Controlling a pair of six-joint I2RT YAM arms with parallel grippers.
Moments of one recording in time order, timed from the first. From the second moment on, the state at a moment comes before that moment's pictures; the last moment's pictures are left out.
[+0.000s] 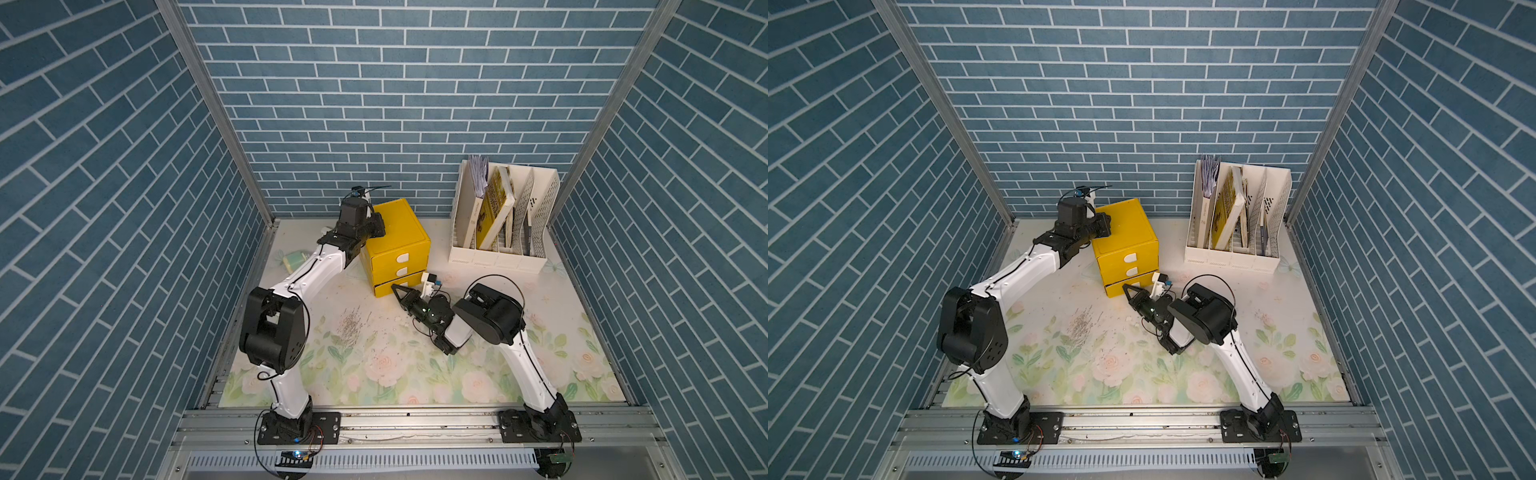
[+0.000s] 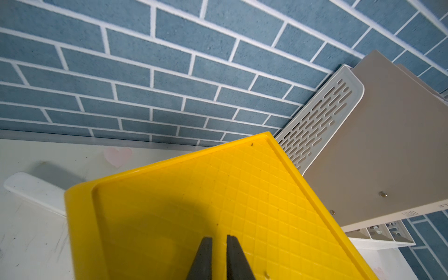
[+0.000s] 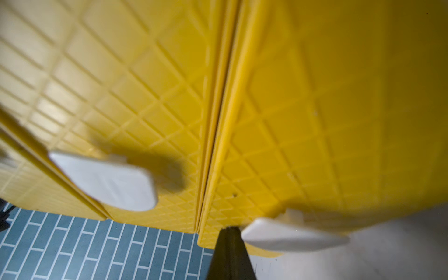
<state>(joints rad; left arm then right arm) -0.36 1.80 1.47 -0.11 0.02 -0.40 0.82 2.38 0.90 1.52 -0.07 1.33</state>
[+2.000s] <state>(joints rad) -0.41 1.02 0.48 0.08 -0.74 -0.35 0.27 0.95 0.31 0.27 0.62 0.13</state>
